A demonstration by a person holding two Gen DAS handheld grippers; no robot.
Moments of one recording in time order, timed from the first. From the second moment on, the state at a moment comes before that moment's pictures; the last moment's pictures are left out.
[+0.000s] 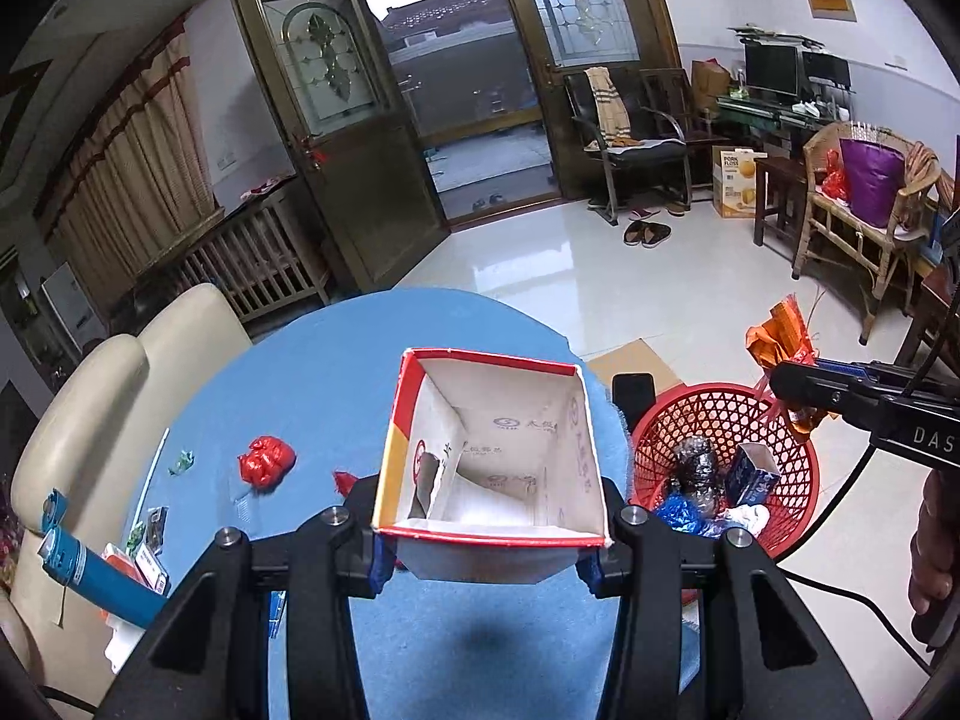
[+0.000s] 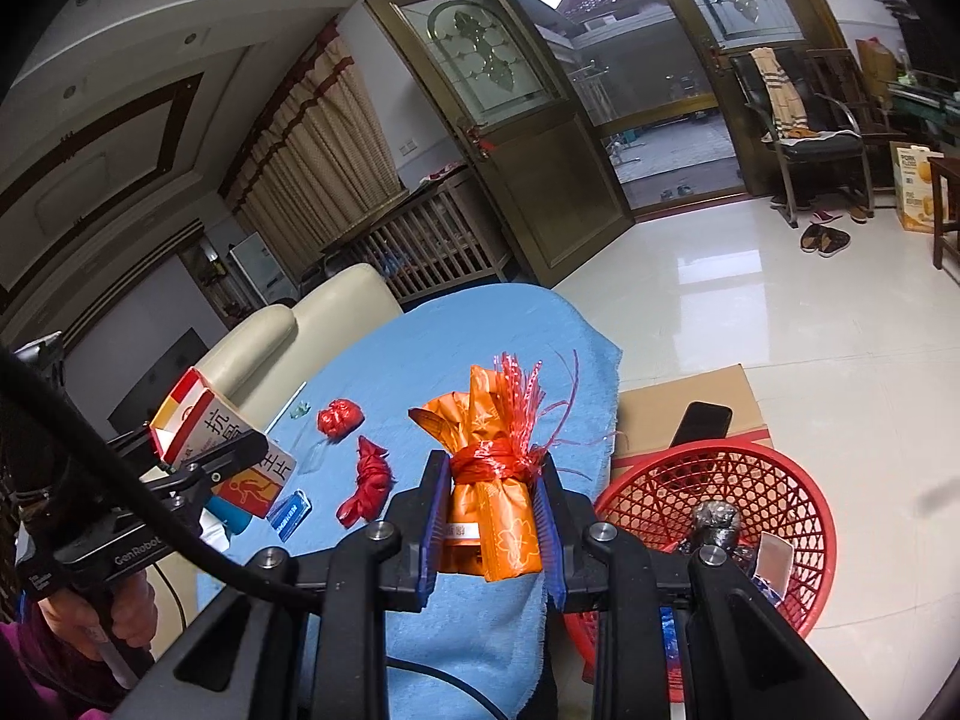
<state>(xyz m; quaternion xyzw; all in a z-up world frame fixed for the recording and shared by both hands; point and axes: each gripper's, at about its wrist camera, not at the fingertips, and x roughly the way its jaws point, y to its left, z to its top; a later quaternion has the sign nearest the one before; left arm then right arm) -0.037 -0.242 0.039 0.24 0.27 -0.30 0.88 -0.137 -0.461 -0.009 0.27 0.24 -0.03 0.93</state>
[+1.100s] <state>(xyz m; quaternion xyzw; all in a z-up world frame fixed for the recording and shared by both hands) -0.044 -0.293 0.027 0.27 0.27 -0.32 0.86 -0.157 -0.492 -0.020 0.30 0.23 -0.06 0.92</state>
